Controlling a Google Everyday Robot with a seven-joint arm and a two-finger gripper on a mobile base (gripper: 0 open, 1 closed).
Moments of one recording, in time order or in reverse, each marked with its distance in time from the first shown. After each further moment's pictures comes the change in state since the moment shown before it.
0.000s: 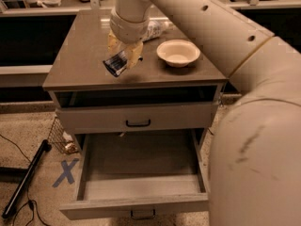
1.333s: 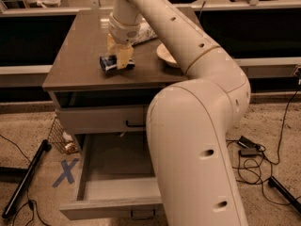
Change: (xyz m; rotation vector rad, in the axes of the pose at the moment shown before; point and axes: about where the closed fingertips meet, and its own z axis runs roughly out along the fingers) arm 0.046 -0.043 0.065 -0.036 -0.110 0.417
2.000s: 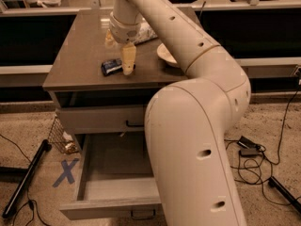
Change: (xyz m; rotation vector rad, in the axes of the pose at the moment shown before) arm 0.007 -0.003 0.000 0.010 0.025 0.015
